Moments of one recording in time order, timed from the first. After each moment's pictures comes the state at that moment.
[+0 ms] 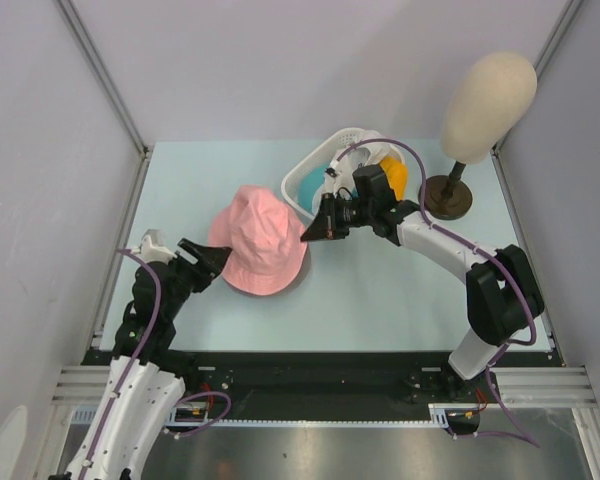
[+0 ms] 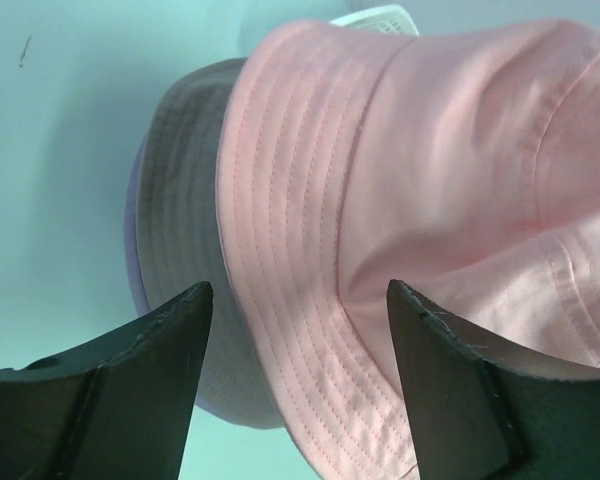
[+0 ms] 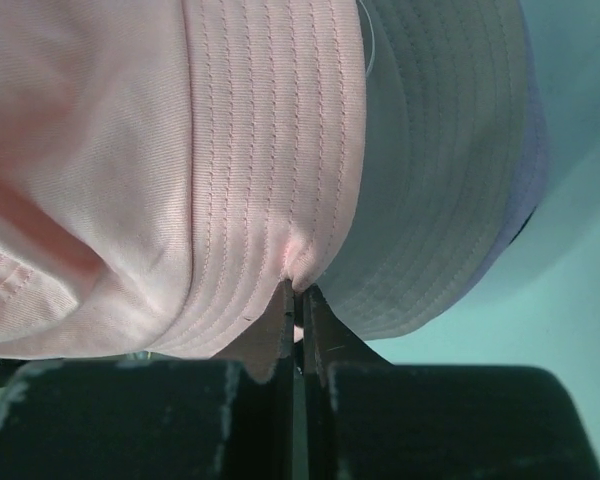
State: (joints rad) left arm -0.19 0.43 0.47 -0.35 0.06 -0.91; right arm 0.56 1.66 1.22 -0.14 -0.72 0.57
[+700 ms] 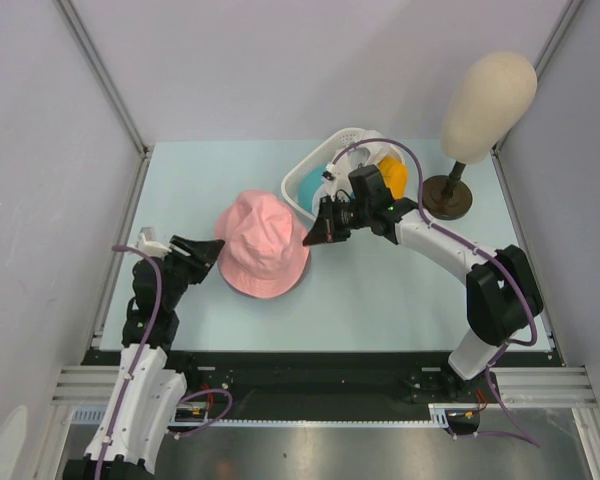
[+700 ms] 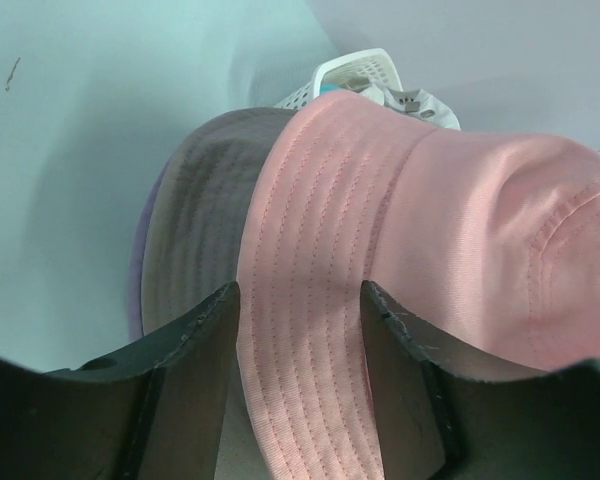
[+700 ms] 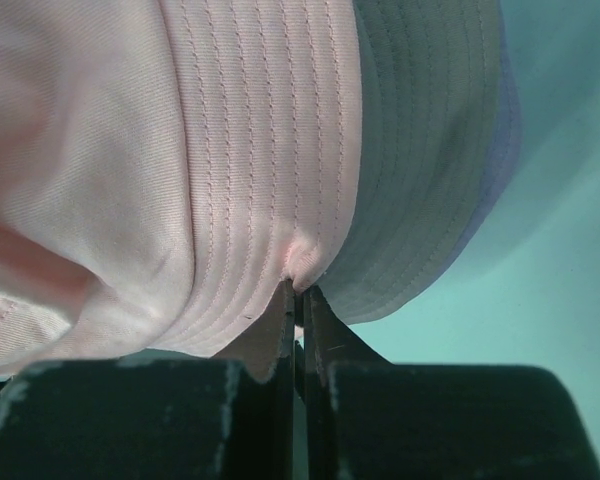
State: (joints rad) left arm -0.02 0.54 0.37 -0.08 0.21 -0.99; right arm 0.58 1.66 1.26 -0.26 -0.66 0.49
